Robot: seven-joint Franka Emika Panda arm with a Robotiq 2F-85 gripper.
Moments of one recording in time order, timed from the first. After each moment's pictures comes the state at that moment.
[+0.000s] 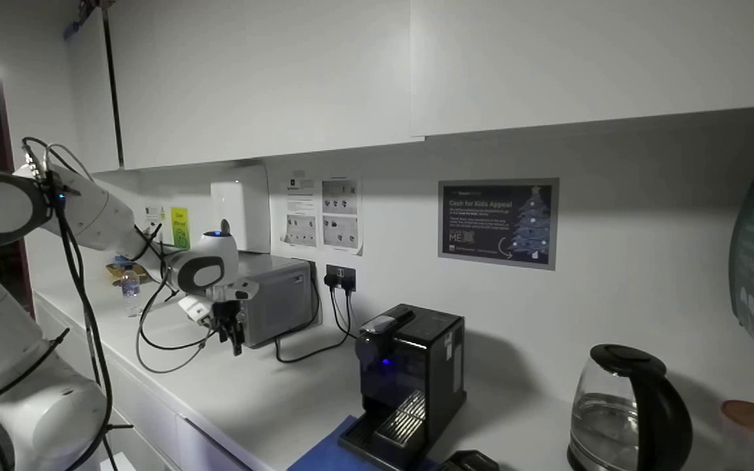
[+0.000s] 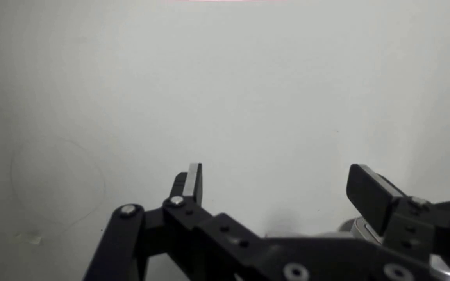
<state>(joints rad) 0.12 -0.42 0.18 -2.65 0.21 2.37 0.24</state>
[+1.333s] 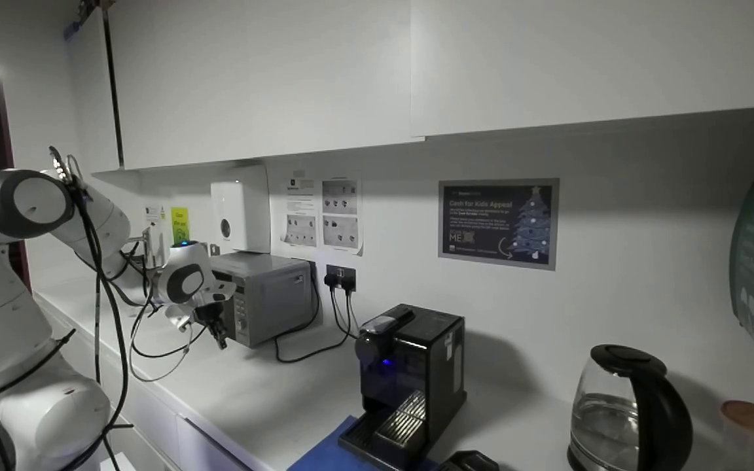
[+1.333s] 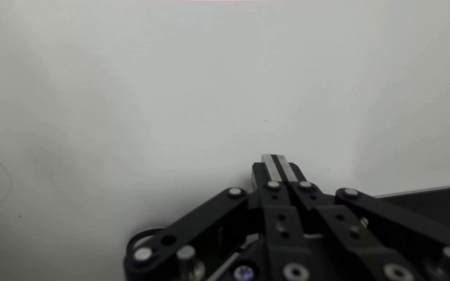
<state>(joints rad) 0.15 -0.32 0.38 -2.66 0.05 2.65 0.58</state>
